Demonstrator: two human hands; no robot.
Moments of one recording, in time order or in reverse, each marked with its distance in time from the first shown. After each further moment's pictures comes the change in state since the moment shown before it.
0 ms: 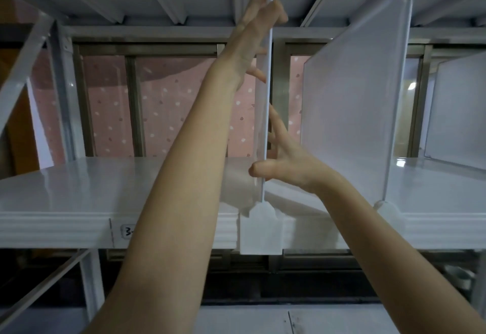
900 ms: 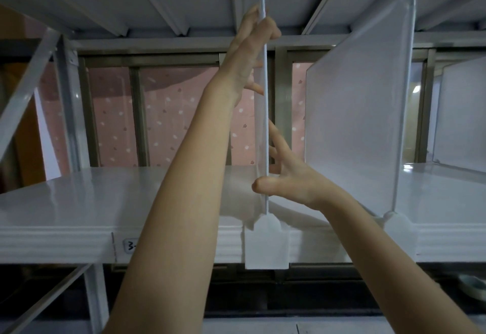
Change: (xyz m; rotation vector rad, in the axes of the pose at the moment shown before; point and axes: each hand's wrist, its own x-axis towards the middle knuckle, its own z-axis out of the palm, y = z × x) left_hand -0.004 0.000 -0.001 -0.117 0.026 -0.067; right_hand -0.005 0.008 0.004 -0.022 0.038 -0.037
